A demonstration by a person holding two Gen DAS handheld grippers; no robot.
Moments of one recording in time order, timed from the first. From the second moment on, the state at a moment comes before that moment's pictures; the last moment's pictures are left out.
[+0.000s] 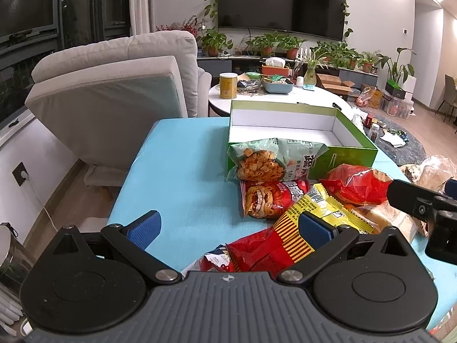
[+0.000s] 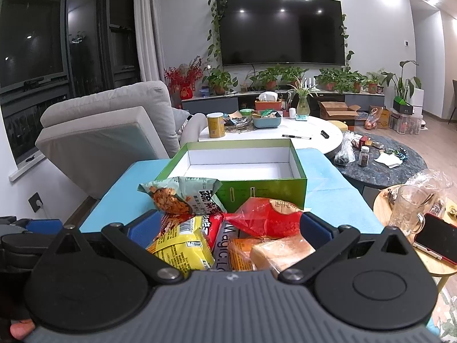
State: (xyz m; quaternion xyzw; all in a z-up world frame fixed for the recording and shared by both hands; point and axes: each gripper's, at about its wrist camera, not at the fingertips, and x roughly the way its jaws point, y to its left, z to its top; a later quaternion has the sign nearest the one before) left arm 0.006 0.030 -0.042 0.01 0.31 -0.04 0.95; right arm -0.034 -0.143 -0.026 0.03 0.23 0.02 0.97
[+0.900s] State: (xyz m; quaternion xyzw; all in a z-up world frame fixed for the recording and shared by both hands) left arm 0.014 0.035 -0.068 0.03 0.34 -0.08 0.94; right arm 0.016 -0.126 -0.042 0.01 0.30 0.11 0.95
